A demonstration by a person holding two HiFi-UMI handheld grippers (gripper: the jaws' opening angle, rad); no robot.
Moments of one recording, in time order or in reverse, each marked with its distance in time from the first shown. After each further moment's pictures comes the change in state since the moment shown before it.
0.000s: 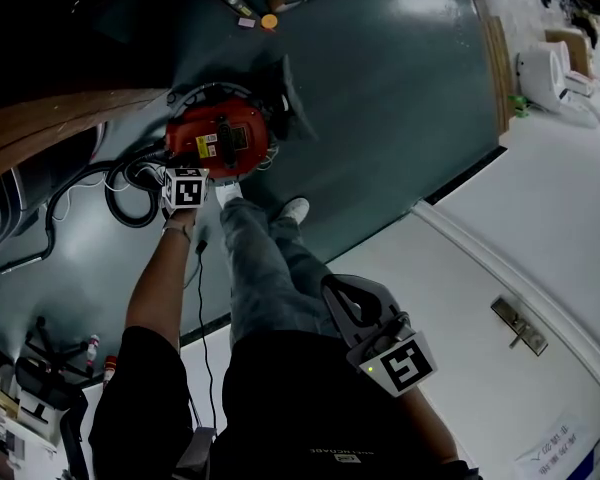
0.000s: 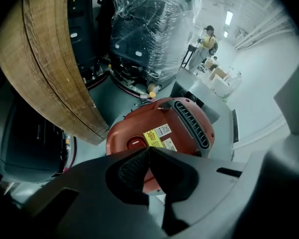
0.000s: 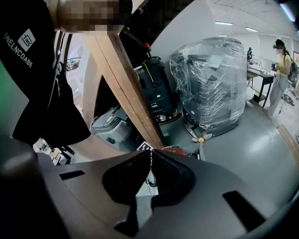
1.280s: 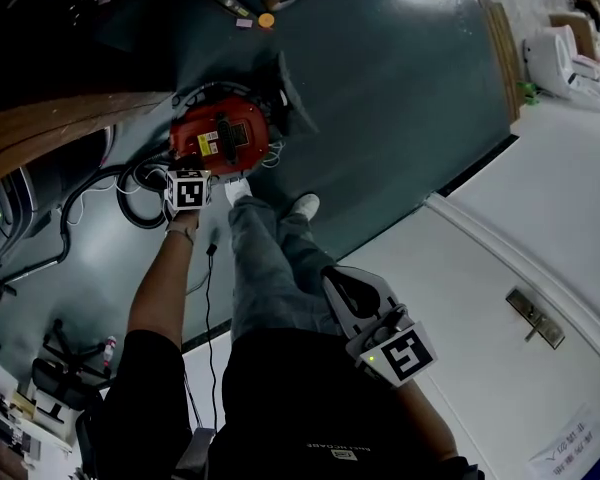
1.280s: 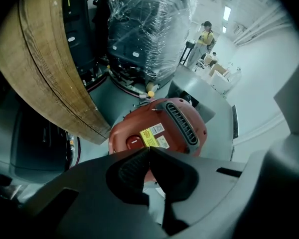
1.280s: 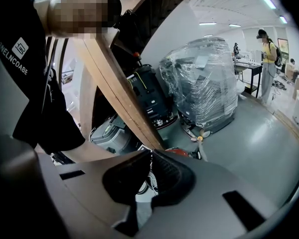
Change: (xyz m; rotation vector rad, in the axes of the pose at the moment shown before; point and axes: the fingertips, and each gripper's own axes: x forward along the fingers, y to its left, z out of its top) left arm -0.022 -0.013 -0.004 0.030 0.032 0.016; right arm -0.023 -0.009 -0.014 0.113 -0.059 -0.011
